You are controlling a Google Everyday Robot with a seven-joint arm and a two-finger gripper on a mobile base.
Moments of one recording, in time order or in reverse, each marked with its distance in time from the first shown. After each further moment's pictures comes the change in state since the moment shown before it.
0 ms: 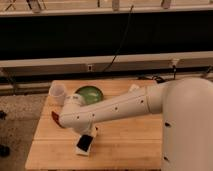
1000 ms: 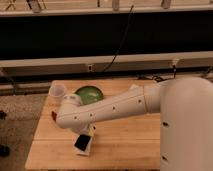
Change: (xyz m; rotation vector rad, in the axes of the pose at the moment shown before) arm -0.001 -0.009 -0.005 0.013 0.012 -0.013
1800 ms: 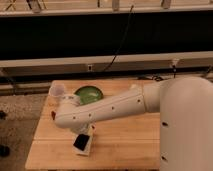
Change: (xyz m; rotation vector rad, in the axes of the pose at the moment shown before) arm 0.000 -0.006 -0.004 0.009 0.009 -0.015
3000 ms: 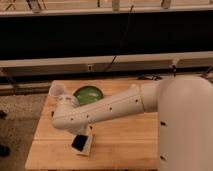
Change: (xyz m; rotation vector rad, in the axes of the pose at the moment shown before) arm -0.006 -0.010 -0.002 0.010 0.012 -0.022
